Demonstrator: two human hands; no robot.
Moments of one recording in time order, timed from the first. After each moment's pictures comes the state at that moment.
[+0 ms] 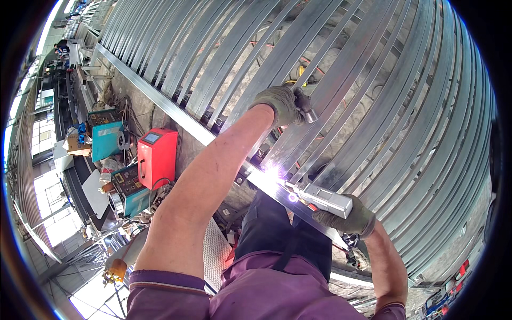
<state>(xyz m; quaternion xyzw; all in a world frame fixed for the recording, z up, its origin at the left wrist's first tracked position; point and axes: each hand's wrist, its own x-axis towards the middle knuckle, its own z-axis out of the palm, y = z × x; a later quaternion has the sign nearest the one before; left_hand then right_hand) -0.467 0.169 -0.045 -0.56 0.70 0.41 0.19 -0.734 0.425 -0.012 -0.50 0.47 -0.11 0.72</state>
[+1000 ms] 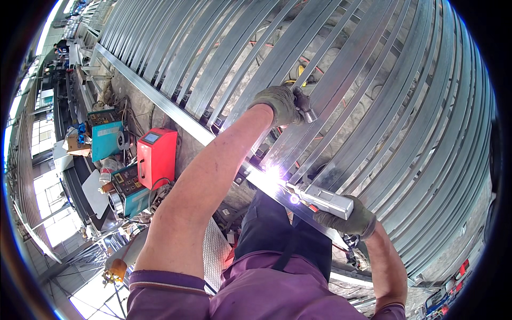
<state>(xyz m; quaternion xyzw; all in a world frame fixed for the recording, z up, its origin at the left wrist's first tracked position) -0.473 0.167 -0.017 -0.54 0.71 0.38 0.23 -0.742 0.429 -0.013 -0.49 0.47 -0.07 0.73</state>
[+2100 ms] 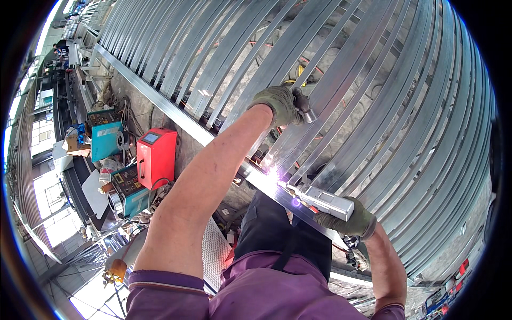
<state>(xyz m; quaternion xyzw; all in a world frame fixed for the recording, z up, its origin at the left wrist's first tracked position) -0.471 0.168 -0.028 -0.57 0.67 0.43 0.20 -0.743 0.429 -0.009 -0.51 0.46 -0.11 0.72</state>
